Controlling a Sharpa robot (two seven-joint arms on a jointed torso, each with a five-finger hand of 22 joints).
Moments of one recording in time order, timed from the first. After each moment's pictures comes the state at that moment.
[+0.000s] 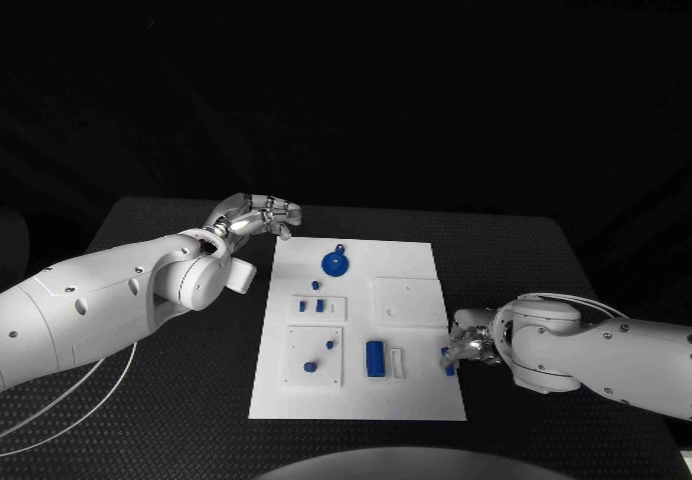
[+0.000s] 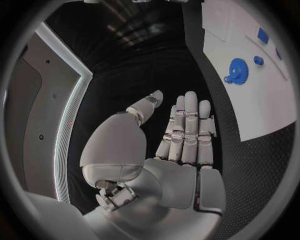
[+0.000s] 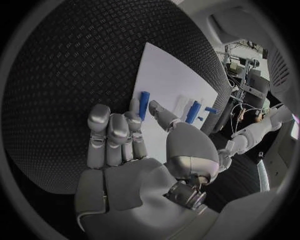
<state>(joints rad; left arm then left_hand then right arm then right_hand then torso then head) 1.19 -0.73 -0.10 1.30 -0.24 -0.26 0.28 1.09 -0.12 0.53 -0.19 0.10 0.84 0.18 0.29 0.47 1.20 0.11 0.12 0.21 1.04 0.01 0.79 0.46 0.02 0.80 -0.09 0.61 1.29 1.07 -0.99 -0.22 1.68 -1.27 0.00 -0.60 0.78 -0.09 0.67 -0.24 0.05 1.05 0.07 0.30 0.65 1.20 -0.03 1.11 1.12 1.31 -0.13 1.25 1.06 0.22 1.24 -0.05 1.04 1.31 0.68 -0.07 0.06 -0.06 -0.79</state>
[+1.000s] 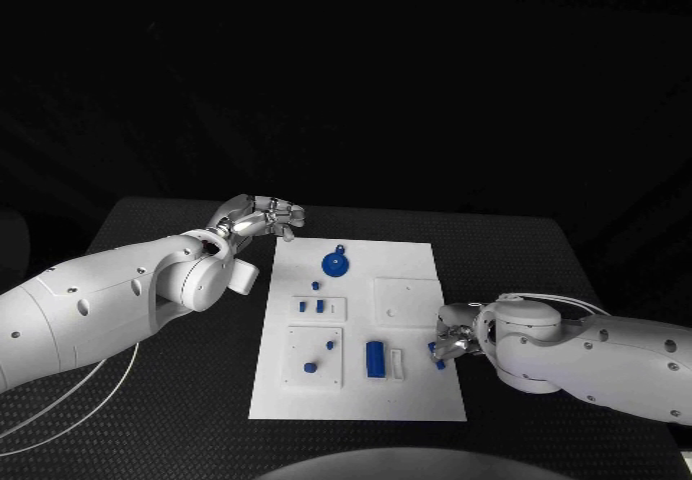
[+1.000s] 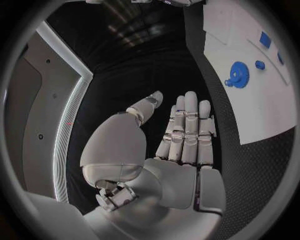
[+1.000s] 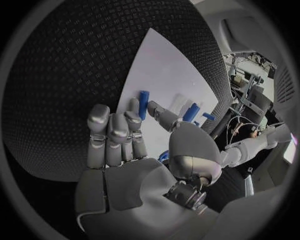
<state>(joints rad) 1.19 -0.73 -0.10 1.30 -0.24 -0.25 0.27 1.09 -0.11 0.53 -0.18 0.10 0.84 0.18 0.29 0.47 1.20 0.11 0.12 0.21 1.04 0.01 0.79 0.46 0.02 0.80 -0.09 0.61 1.29 1.07 -0.93 -0.22 1.68 -1.44 -0.02 -0.60 0.78 -0.13 0.84 -0.22 0.05 1.05 0.08 0.30 0.66 1.20 -0.03 1.11 1.13 1.32 -0.13 1.25 1.05 0.22 1.24 -0.04 1.05 1.31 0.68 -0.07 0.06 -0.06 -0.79</state>
